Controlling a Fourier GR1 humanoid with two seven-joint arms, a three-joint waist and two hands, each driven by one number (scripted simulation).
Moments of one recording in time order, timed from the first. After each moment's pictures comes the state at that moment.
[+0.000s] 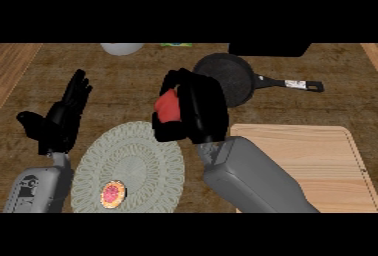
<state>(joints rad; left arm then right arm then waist) -0.25 0.18 0.10 -1.45 0.00 0.05 0.07 -0.76 0.00 0.55 -1.44 0.80 -0.27 0.77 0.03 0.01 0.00</state>
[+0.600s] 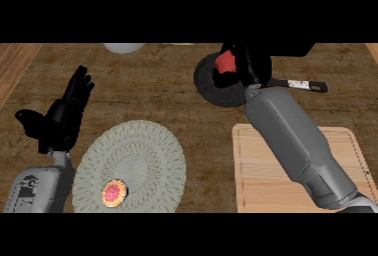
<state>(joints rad) -0.26 0.17 0.08 -1.50 -0.01 0.06 0.11 -0.93 -0.15 0.27 -0.83 0.77 -0.44 0.34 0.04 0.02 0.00</state>
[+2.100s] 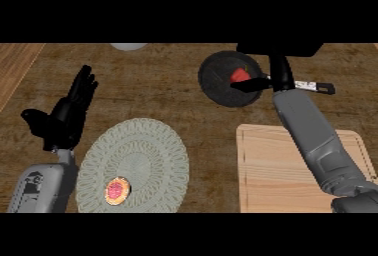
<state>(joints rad) -0.28 0.16 0.08 -1.46 -0.01 0.04 0.07 -1.02 -0.17 -0.23 -0.28 0.36 -0.36 -0.38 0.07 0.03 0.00</state>
